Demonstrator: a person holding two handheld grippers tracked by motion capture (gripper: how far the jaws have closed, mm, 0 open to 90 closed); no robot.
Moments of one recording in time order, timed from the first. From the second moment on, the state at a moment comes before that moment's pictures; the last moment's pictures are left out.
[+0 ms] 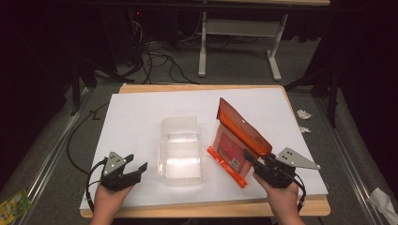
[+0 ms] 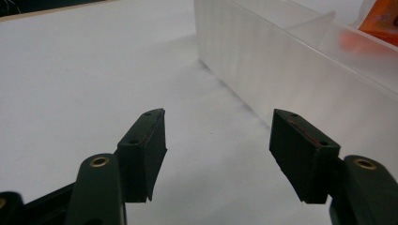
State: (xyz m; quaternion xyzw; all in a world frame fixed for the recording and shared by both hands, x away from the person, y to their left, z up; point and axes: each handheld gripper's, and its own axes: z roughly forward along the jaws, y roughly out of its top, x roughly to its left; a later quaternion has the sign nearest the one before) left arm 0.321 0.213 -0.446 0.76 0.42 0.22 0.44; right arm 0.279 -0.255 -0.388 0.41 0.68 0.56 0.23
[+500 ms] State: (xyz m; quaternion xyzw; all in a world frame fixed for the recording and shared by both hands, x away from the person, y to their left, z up) left arm 0.320 0.214 -0.444 0.76 0.42 0.22 0.45; right arm 0.285 -0.254 -0.358 0.40 0.67 0.58 0.24
